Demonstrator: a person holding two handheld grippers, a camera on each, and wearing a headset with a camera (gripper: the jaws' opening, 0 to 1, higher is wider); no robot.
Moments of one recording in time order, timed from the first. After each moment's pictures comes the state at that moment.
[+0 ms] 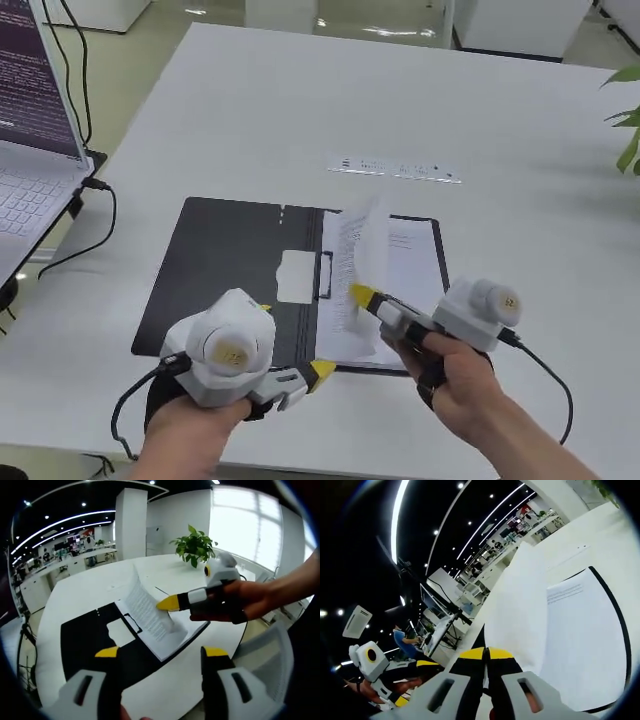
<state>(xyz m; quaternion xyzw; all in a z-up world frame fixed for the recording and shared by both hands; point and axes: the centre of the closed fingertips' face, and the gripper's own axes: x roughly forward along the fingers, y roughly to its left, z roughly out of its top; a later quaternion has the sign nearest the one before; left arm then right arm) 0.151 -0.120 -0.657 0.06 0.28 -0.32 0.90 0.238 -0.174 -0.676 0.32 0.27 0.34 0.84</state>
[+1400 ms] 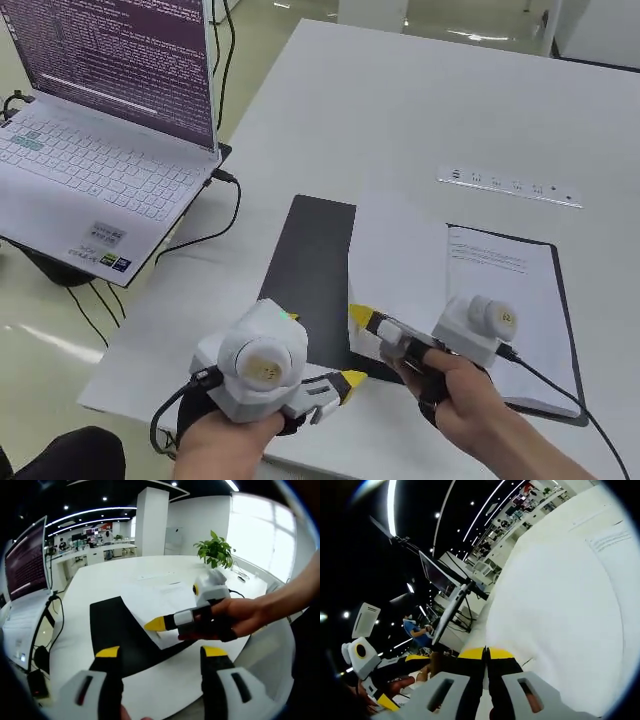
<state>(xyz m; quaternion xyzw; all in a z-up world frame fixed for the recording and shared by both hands) 0.145 -0.003 -0.666 0.02 0.29 -0.26 0.92 0.228 -0.017 -0.727 0.33 0.34 0.40 0.79</state>
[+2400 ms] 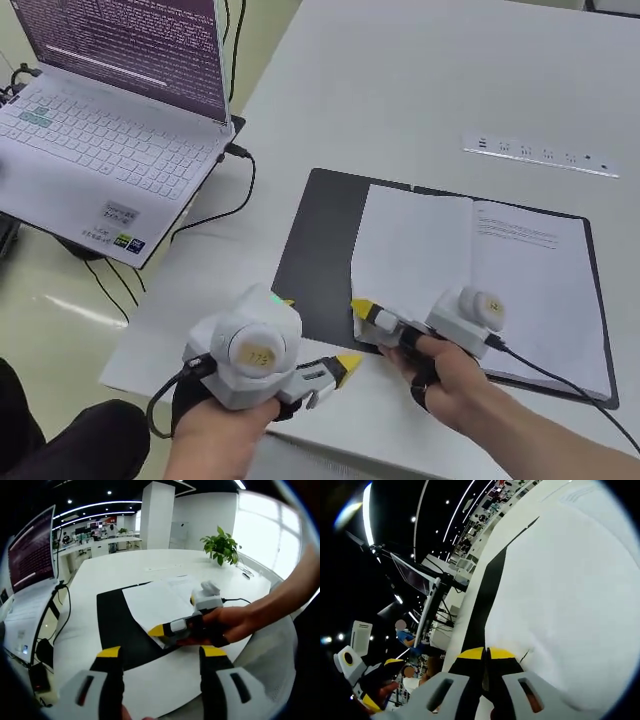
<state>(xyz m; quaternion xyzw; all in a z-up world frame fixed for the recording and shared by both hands) 0.144 0.020 -0.680 0.02 0.32 -0.24 0.92 0.235 -0.004 -0.787 0.37 0.40 0.34 0.77</state>
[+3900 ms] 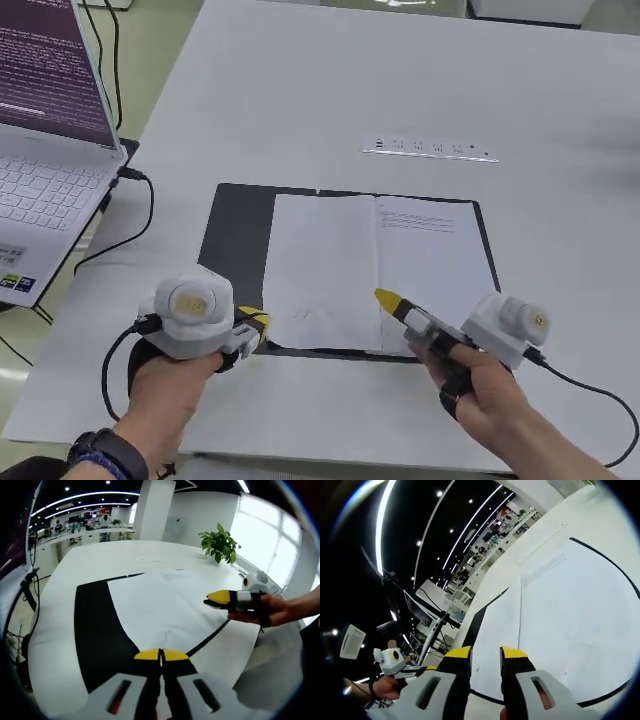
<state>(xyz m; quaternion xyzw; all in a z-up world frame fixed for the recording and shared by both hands) 0.198 -0.013 -0.739 -0.02 0.36 -0.28 0.89 0.236 -0.167 -0.734 0.37 0.28 0.28 0.84</state>
